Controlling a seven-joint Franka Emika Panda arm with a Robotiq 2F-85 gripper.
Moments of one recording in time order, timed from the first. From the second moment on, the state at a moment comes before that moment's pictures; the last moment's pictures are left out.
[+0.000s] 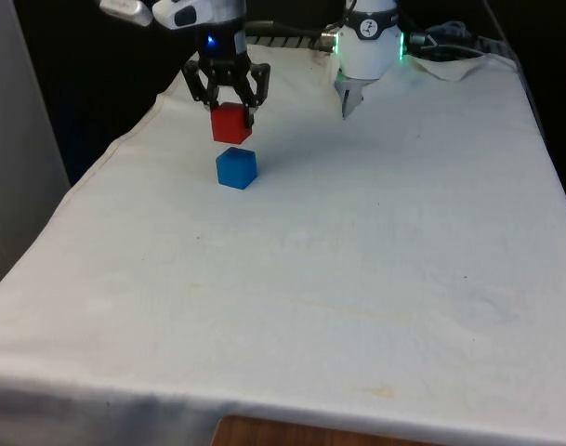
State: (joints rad) arm 0.08 0.22 -0.48 -2.30 0.18 2.47 -0.44
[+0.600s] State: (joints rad) arm 0.08 0.28 -0.48 -2.24 0.18 2.45 -0.44
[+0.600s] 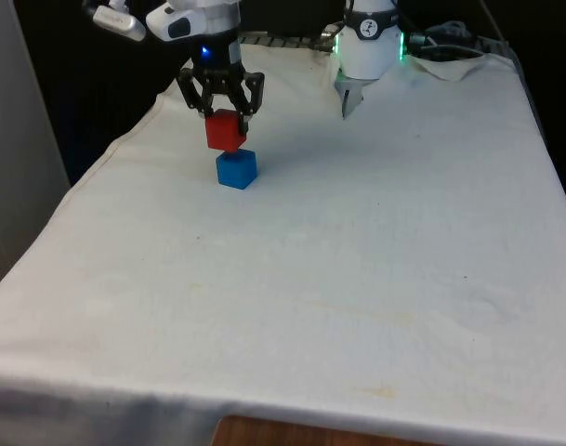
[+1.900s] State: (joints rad) arm 0.08 0.36 -0.48 -2.19 0.18 2.43 -0.44
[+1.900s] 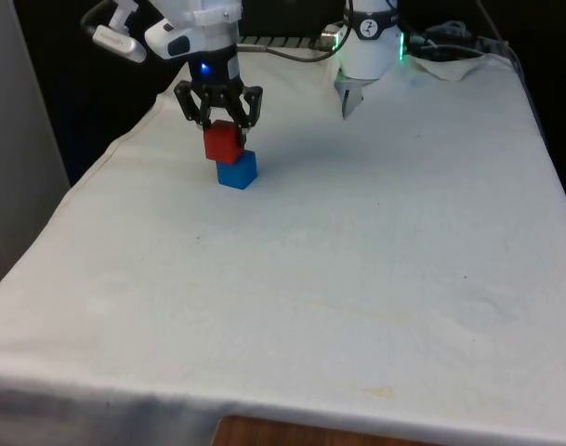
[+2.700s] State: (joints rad) arm 0.08 0.37 -0.48 -2.20 0.18 2.44 -0.44
